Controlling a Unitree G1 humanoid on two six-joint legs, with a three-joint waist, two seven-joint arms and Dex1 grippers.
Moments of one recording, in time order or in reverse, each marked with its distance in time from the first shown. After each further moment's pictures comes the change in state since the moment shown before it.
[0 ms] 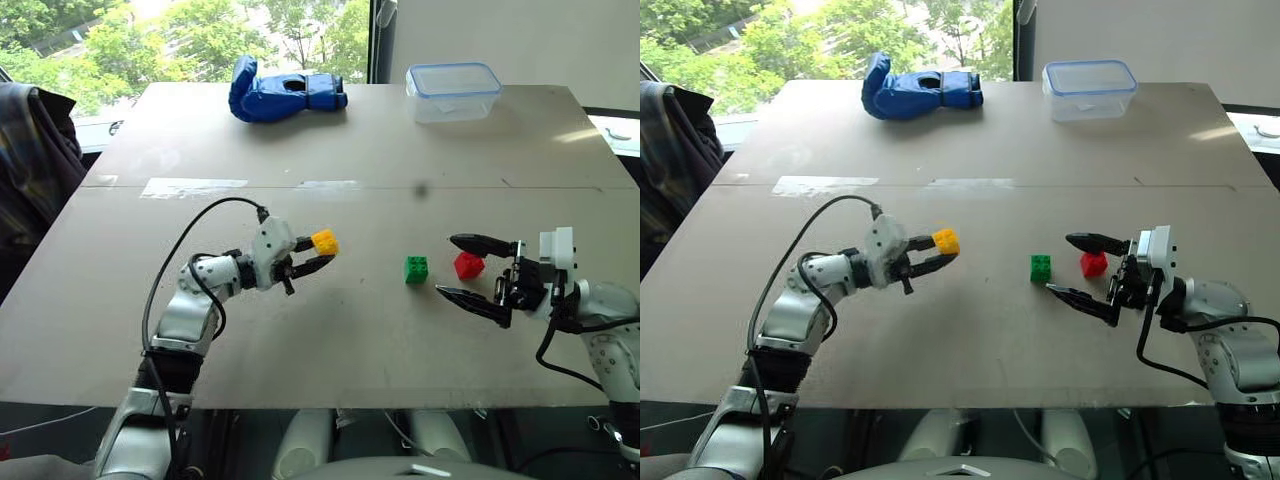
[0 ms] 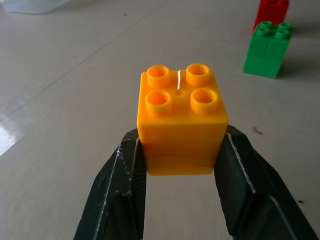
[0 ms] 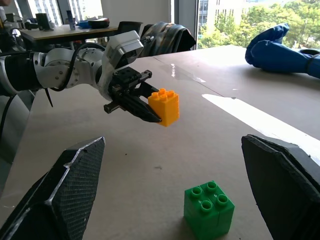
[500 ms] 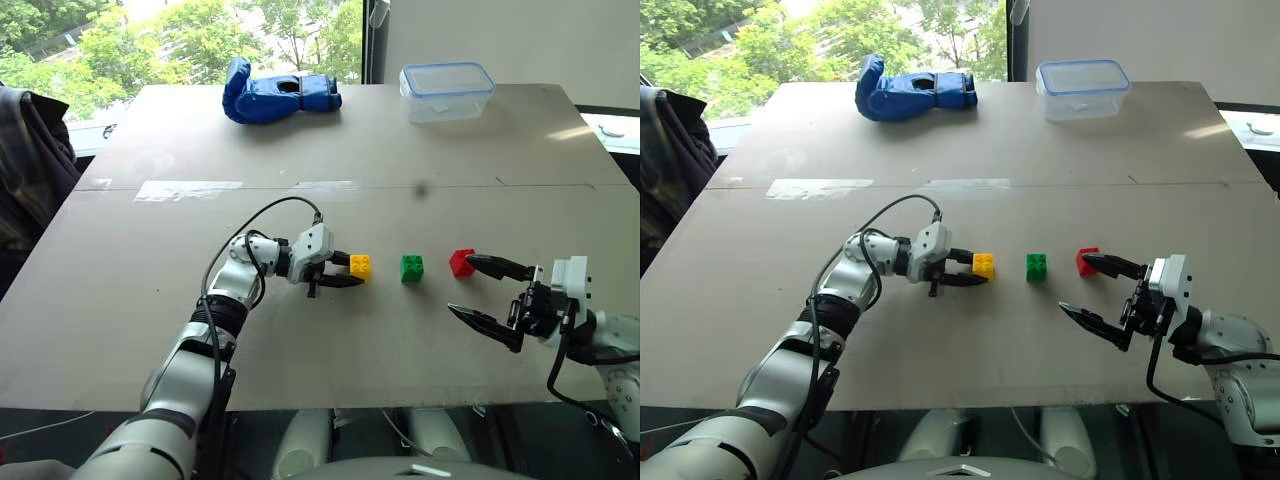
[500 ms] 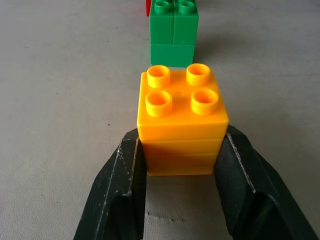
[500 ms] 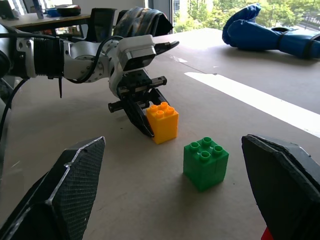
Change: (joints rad) left arm -0.264 -0.121 -0.106 0.520 0.098 -0.291 -0.250; right arm 0.198 0.003 -0.050 -0.104 -0.021 -0.050 -0.064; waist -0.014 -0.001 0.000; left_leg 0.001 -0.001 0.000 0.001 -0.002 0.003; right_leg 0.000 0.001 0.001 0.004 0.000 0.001
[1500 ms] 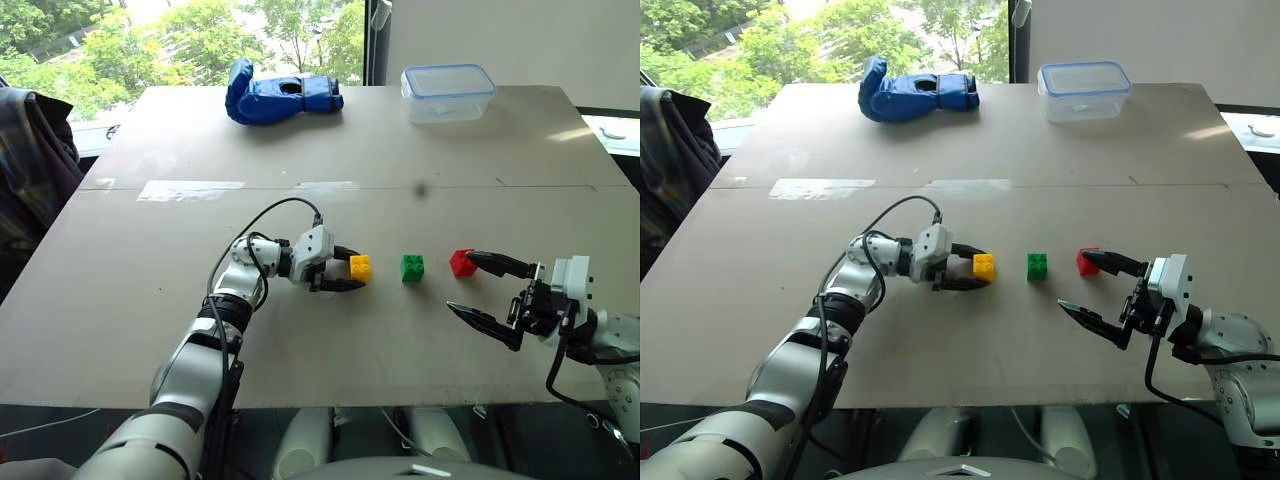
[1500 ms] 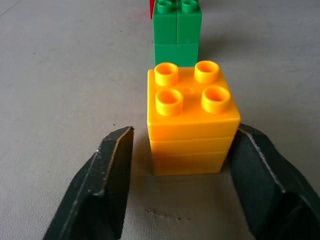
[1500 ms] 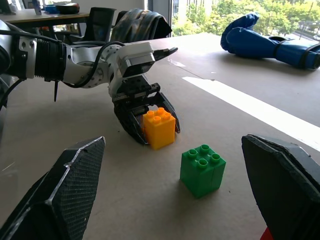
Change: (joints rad) left arm -0.030 -0.034 0.033 0.119 0.032 -0.111 0.008; right arm -0.016 0.000 0.000 -0.006 -0.016 -0.008 -0.007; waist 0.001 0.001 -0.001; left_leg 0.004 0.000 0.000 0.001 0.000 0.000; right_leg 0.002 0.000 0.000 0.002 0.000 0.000
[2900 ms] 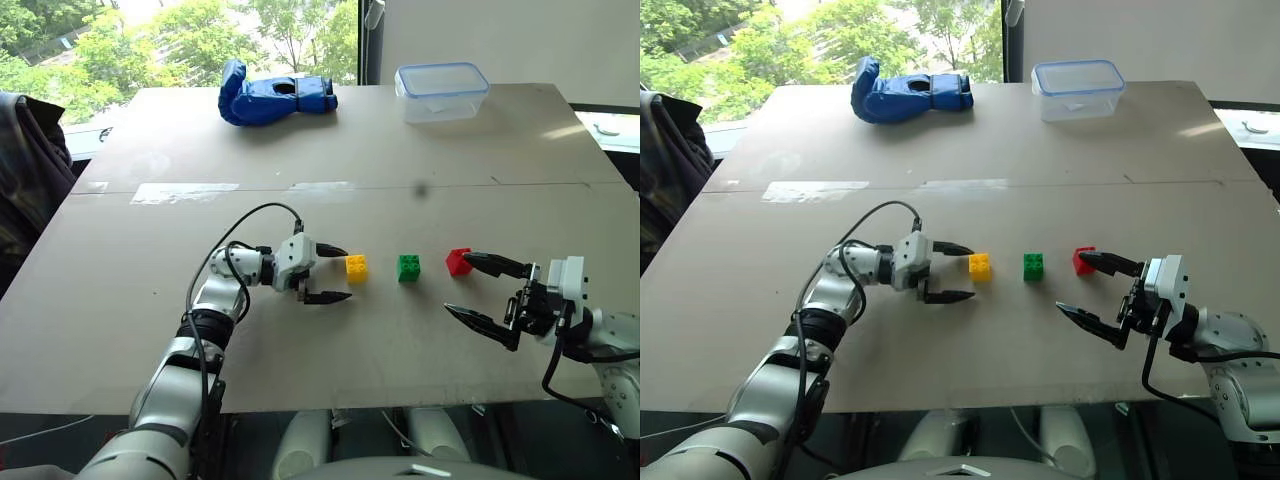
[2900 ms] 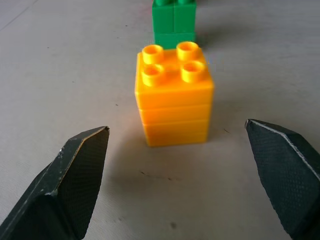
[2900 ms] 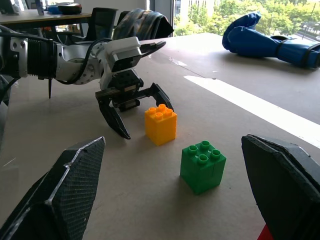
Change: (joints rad) left arm 0.225 0.142 0.045 -0.322 -0.063 0.081 -0.033; right arm -0.010 0.003 0.022 0.037 -0.006 -0.027 0.033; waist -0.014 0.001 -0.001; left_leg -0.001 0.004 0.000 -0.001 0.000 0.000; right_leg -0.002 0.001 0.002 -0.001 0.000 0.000
